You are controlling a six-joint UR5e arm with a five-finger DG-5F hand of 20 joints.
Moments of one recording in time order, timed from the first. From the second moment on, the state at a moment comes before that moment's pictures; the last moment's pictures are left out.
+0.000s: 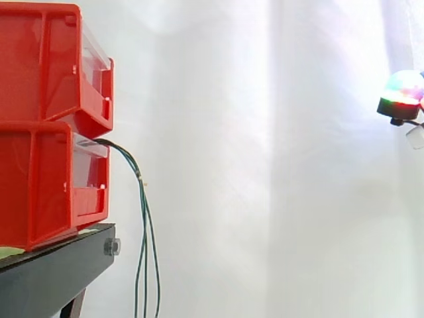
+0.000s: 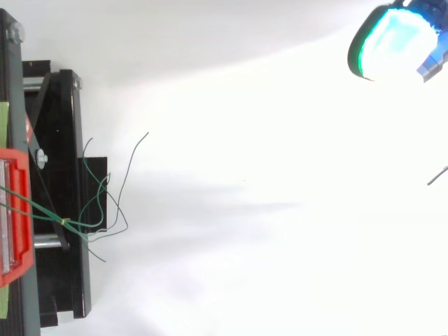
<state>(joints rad) 0.06 -1.74 -1.60 -3.10 -1.34 0.01</state>
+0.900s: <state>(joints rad) 0.06 -1.74 -1.60 -3.10 -1.34 0.01</state>
